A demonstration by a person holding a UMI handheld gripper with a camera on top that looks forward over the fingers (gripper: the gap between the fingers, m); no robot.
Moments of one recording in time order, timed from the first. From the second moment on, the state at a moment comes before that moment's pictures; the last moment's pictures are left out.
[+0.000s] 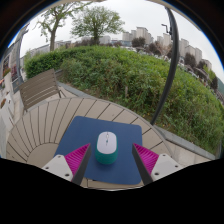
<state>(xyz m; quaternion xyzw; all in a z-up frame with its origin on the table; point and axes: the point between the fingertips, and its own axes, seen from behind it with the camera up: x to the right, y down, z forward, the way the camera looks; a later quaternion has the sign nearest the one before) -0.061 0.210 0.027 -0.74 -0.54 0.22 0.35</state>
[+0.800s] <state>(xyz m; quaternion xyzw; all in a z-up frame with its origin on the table) 0.347 0.049 0.171 -0.75 -0.54 0.17 0.36</state>
